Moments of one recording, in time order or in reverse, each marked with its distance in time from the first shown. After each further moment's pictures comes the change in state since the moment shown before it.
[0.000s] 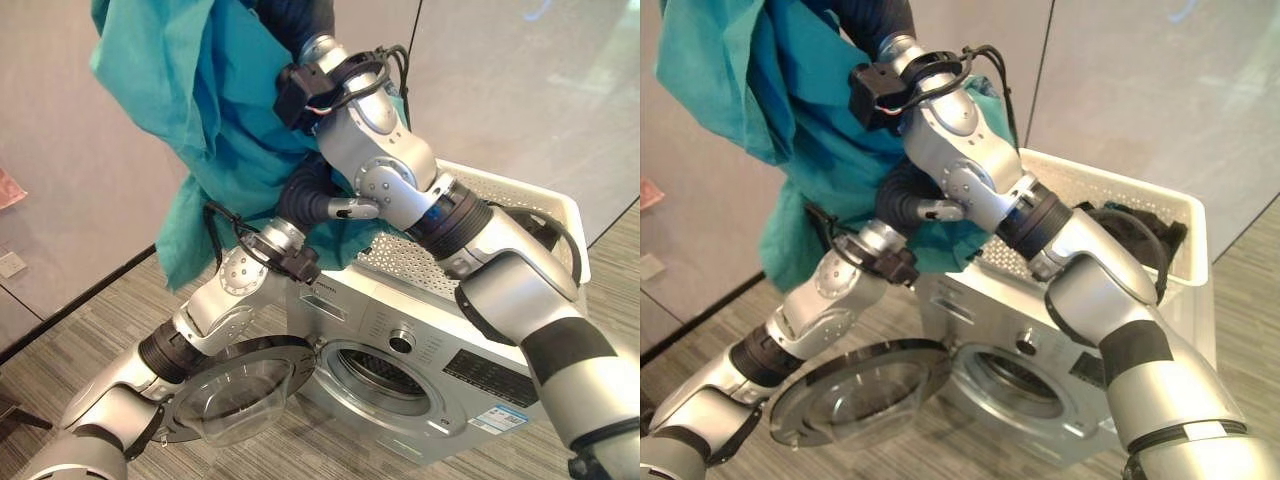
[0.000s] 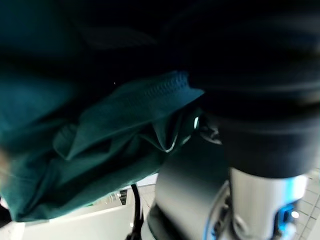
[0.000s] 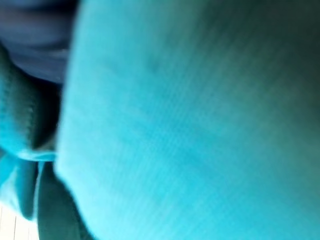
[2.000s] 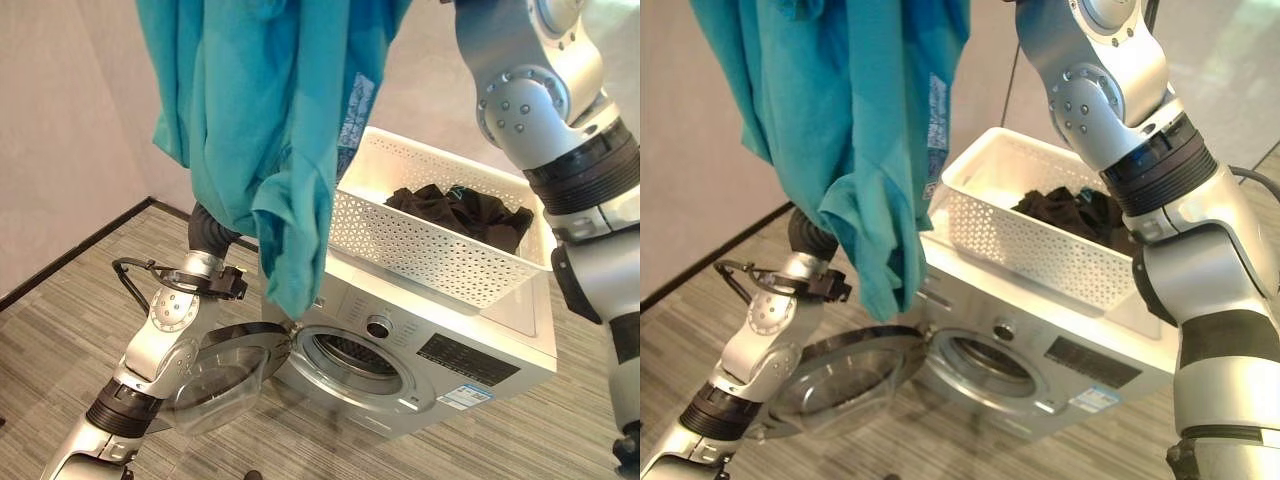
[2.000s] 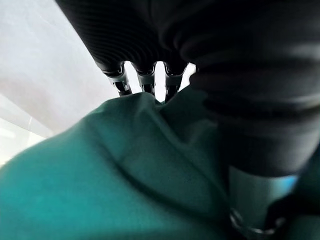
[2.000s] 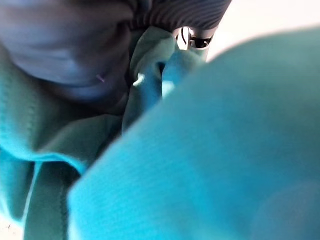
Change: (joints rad) left arm 0.435 0.081 0.387 -0.068 0.170 0.032 0.011; right arm -0.096 -0.343 -0.095 -0.140 -0.080 -0.090 -0.004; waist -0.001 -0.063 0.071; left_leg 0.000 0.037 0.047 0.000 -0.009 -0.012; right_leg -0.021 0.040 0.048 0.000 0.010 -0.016
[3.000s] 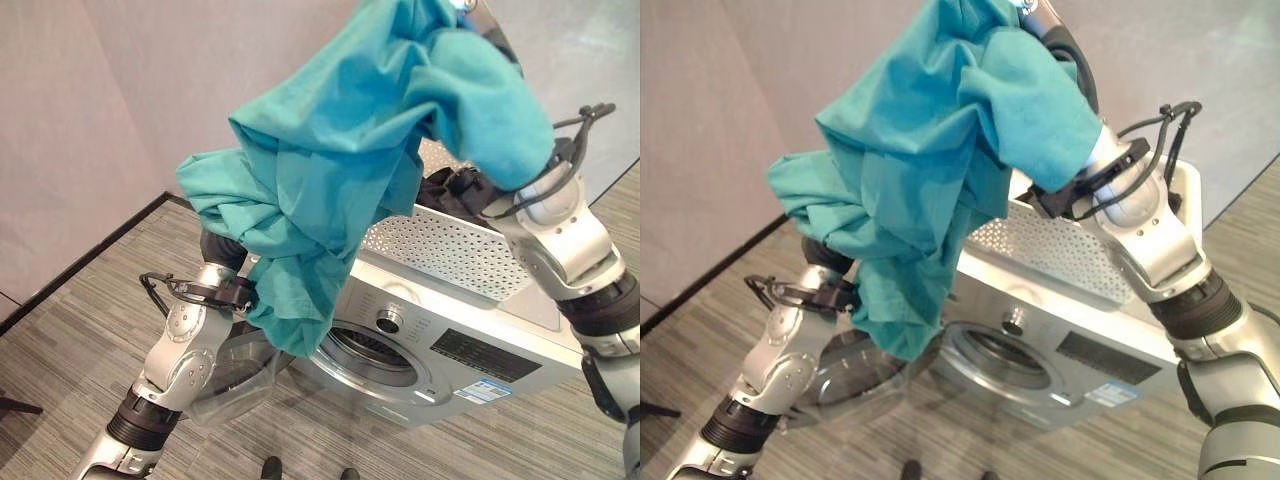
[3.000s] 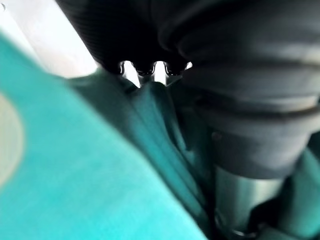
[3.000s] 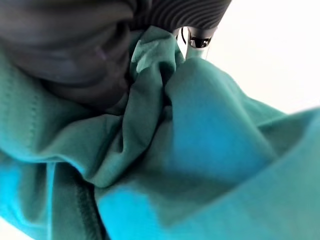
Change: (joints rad) left arm 0.034 -0.114 -0.010 -0.016 -0.166 -0.015 -0.067; right arm 0.665 -0.221 -0.204 -0.507 -0.572 0.096 0.138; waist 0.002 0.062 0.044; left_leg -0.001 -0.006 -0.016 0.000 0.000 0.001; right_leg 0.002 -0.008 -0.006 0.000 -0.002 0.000
